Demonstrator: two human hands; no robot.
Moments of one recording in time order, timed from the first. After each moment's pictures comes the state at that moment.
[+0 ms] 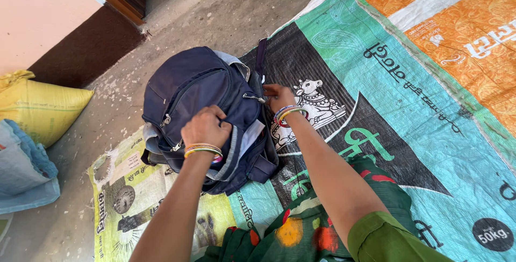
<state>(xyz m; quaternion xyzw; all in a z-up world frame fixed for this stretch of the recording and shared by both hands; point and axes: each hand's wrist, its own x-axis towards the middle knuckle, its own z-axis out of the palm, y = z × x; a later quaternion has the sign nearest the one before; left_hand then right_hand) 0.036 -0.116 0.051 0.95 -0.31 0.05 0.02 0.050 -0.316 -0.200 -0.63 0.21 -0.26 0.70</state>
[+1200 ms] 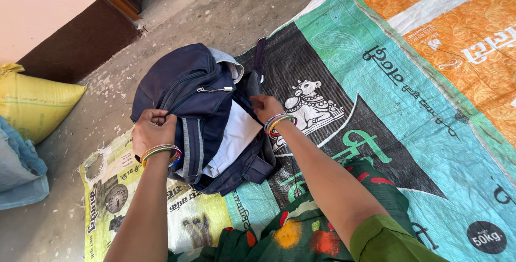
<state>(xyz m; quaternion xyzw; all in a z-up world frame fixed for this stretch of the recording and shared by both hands) 0.100 -0.048 0.060 0.96 -0.09 0.16 0.21 0.046 -0.281 -0.184 -0.73 0.21 -0.18 0.62</state>
